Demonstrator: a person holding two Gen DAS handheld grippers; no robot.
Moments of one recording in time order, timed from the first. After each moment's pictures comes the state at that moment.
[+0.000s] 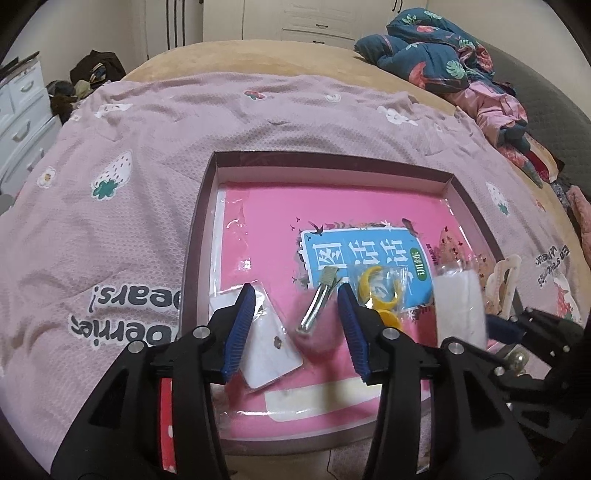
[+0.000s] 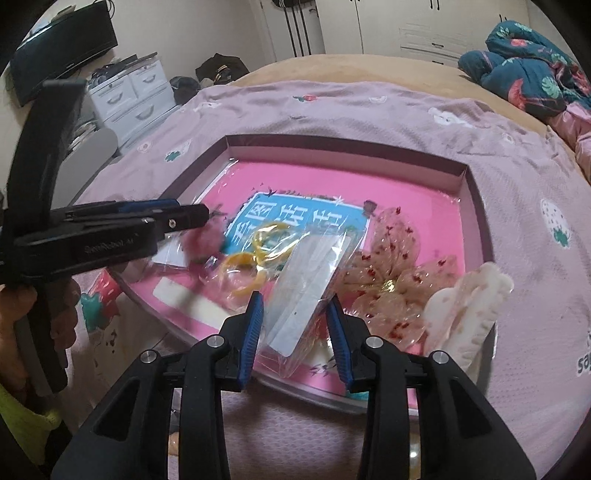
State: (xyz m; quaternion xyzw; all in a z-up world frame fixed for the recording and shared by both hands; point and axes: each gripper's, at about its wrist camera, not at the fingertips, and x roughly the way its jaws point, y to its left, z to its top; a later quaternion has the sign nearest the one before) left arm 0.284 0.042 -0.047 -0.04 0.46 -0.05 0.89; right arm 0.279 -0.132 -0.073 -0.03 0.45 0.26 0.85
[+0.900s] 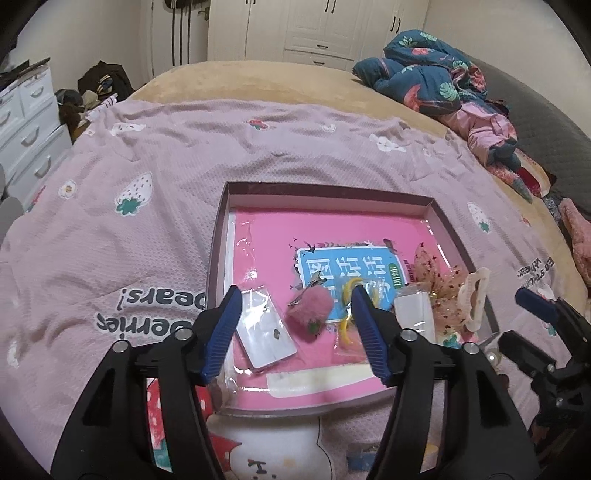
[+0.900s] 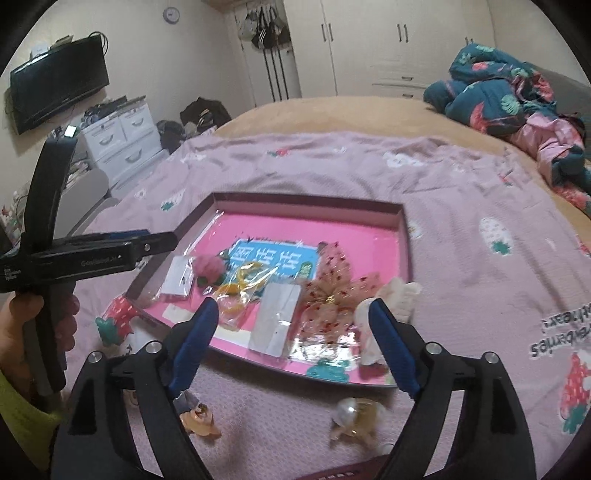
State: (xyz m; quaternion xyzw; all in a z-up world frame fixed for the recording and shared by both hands) left arm 0.256 0.044 -0.008 -0.05 0.42 -0.04 0.90; right arm 0.238 -0.187 -0.012 0.00 0.36 0.22 0.91
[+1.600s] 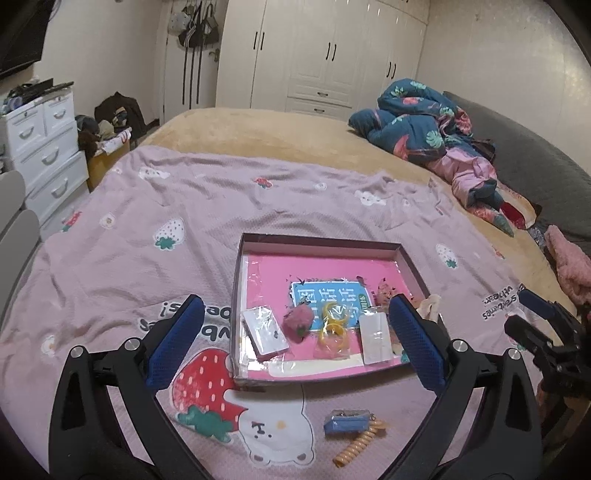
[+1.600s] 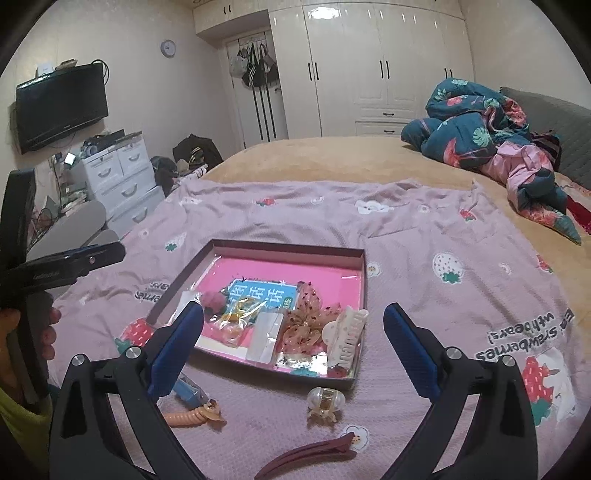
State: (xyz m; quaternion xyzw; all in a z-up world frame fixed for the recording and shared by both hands) left arm 0.183 0.049 0.066 -0.06 0.33 -0.03 0.94; right arm 0.191 -0.221 0.047 0.01 0.30 0.19 0.94
